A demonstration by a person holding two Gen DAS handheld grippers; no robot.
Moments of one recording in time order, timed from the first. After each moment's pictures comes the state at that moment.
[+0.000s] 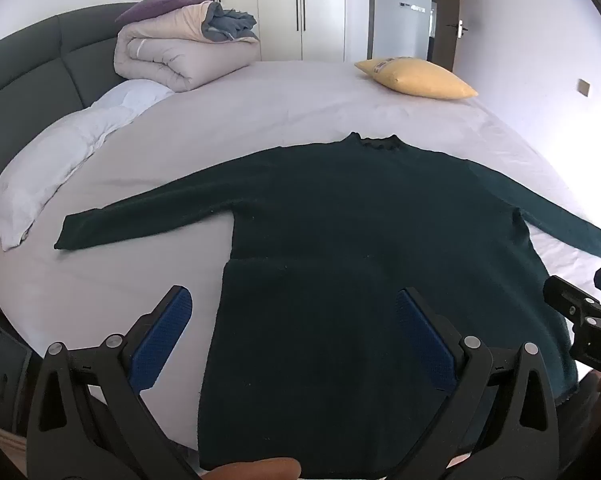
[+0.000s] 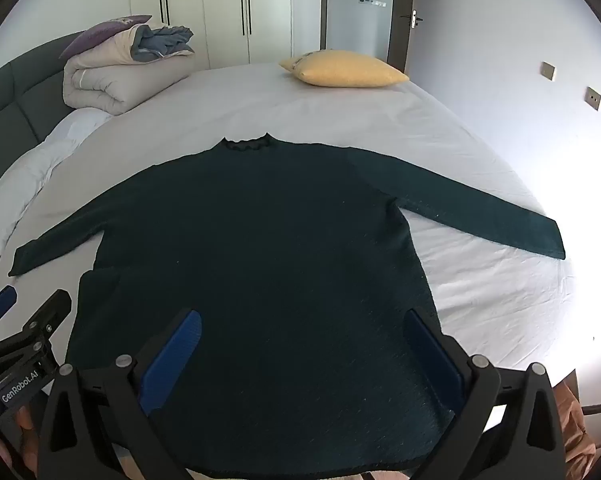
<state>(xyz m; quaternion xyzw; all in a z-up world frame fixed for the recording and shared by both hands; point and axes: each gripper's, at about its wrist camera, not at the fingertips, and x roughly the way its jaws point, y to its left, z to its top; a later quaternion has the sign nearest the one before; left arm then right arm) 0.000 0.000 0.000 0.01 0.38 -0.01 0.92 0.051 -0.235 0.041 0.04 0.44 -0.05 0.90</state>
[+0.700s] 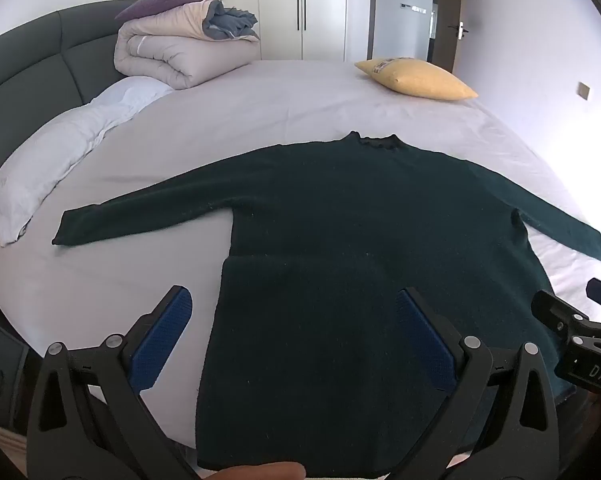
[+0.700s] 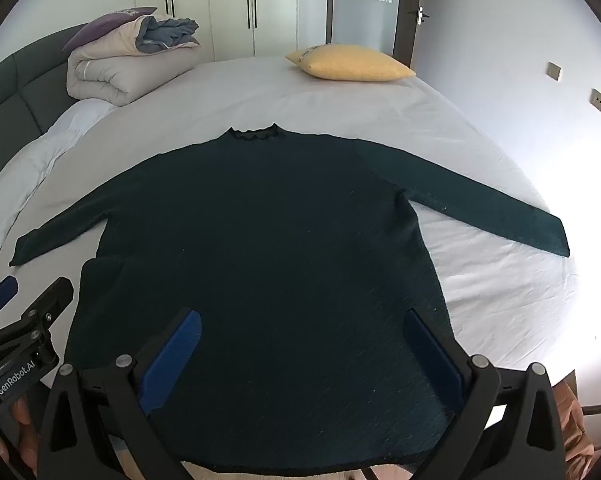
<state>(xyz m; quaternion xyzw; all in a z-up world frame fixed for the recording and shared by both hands) -0.006 -0.003 0.002 0.01 0.38 0.00 0.93 0.047 -0.224 0.032 0.03 0.44 -0.04 0.89</state>
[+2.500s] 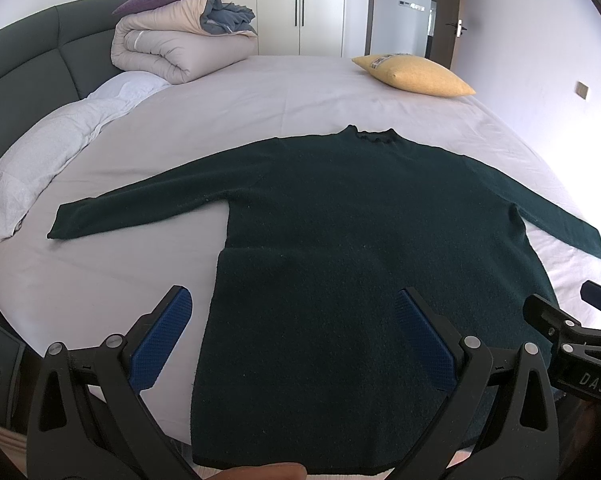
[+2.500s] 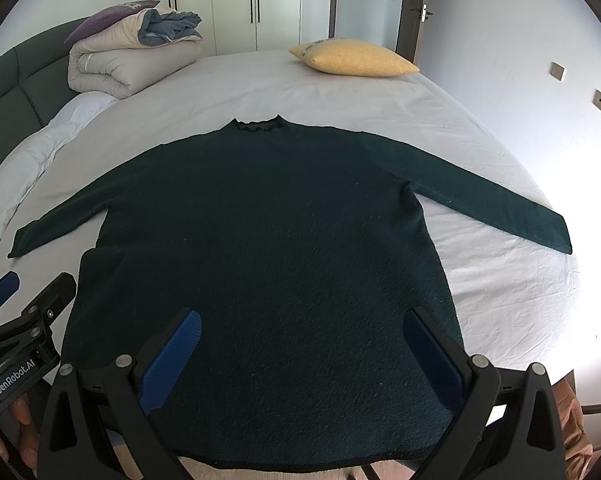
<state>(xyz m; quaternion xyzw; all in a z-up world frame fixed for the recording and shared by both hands) -0.004 -0.005 -0.014 0.00 0.38 -0.01 0.92 0.039 -0.214 0.025 0.03 0.45 -0.04 0.89</state>
